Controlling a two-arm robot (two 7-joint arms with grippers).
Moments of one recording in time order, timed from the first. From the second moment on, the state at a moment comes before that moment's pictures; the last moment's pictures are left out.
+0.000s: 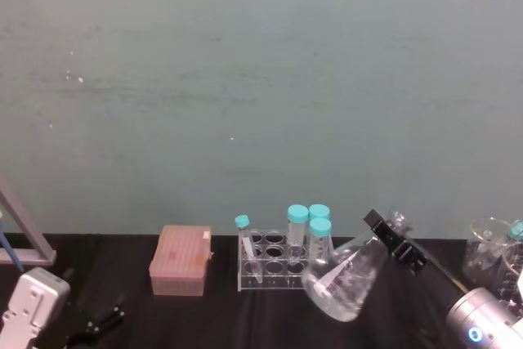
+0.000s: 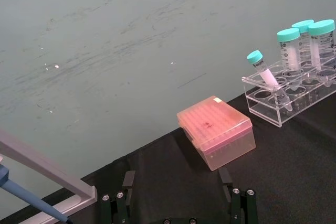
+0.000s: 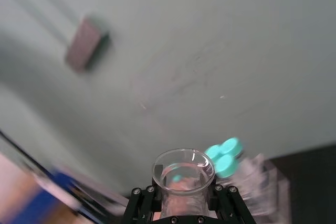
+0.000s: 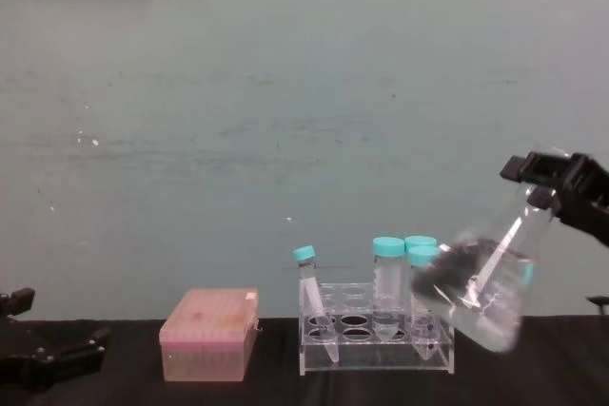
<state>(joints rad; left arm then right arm) -0.20 0.60 0.45 -1.41 -0.25 -0.12 0.03 0.20 0.23 -0.10 -1.52 0.96 0.25 0.26</state>
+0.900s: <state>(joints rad) -0.20 0.60 0.45 -1.41 -0.25 -0.12 0.03 0.38 0.67 -0.49 -1.51 -0.32 -0.11 0.15</state>
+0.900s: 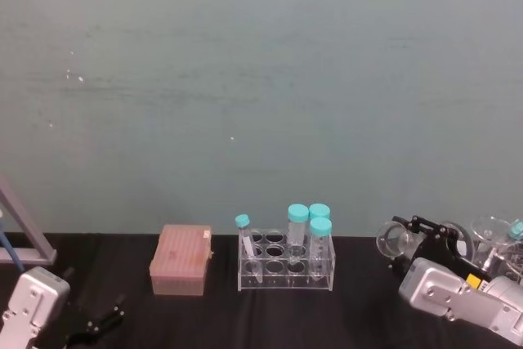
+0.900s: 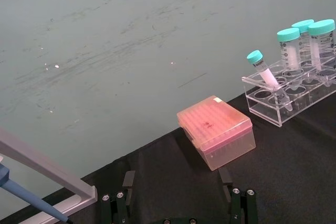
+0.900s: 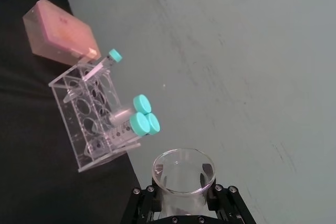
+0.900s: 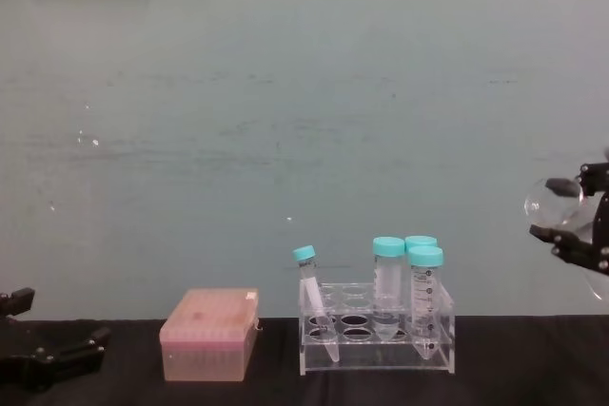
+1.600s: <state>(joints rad) -0.20 0.60 0.45 -1.41 -0.25 -0.12 0.03 0.26 0.41 -0.24 -1.48 0.33 0.01 0.35</state>
